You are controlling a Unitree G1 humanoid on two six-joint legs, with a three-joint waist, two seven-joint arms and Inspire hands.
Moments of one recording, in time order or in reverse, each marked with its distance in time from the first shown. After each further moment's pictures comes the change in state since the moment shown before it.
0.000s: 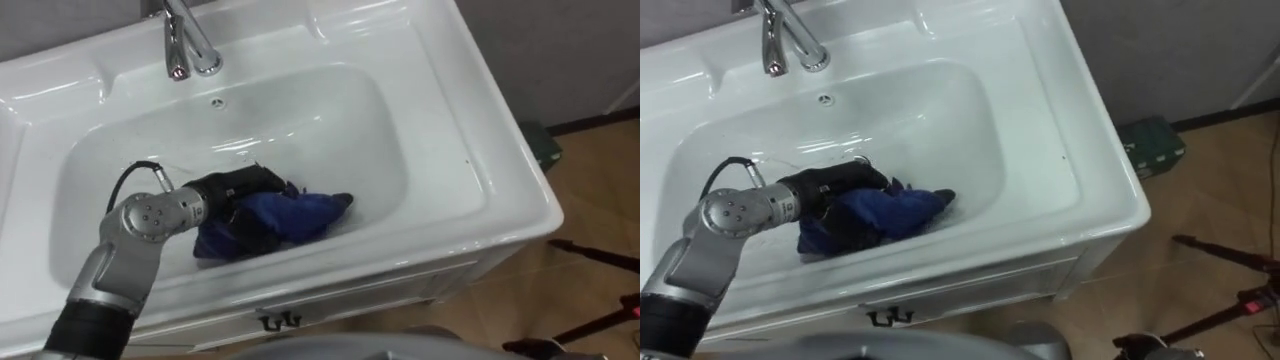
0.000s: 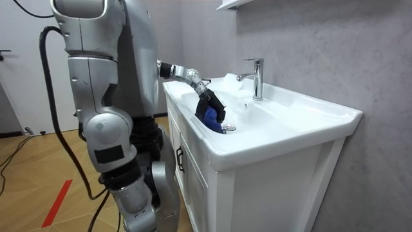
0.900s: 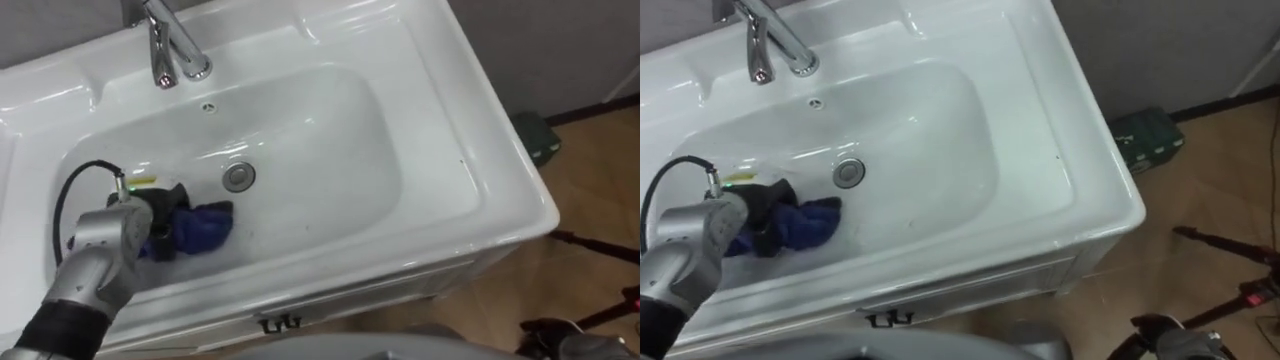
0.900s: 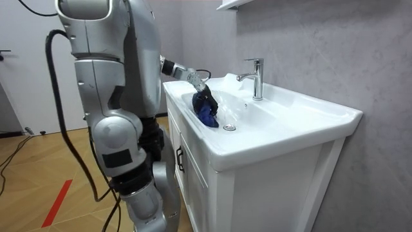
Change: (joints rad) left arm -0.007 0.140 -0.013 0.058 0.425 0.104 0.051; right arm -0.061 -0.032 -0.088 0.009 -0.054 0.006 0.002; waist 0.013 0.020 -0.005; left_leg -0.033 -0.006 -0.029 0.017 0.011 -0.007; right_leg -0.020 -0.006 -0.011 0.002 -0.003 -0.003
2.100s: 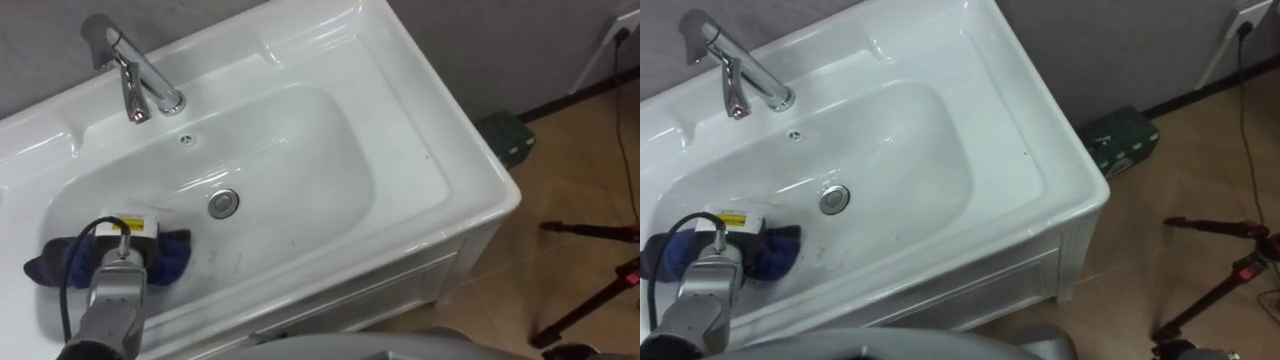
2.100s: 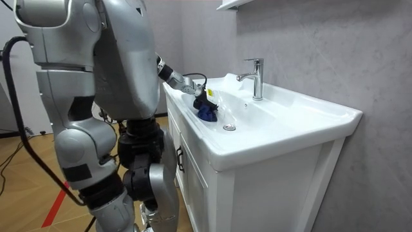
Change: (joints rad) left arm 0.086 -0.068 -0.124 0.401 0.477 0.127 0.488; right arm 0.064 -0.009 -0.151 -0.076 -0.188 0.091 0.013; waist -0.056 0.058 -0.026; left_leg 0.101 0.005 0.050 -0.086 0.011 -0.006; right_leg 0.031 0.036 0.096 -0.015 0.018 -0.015
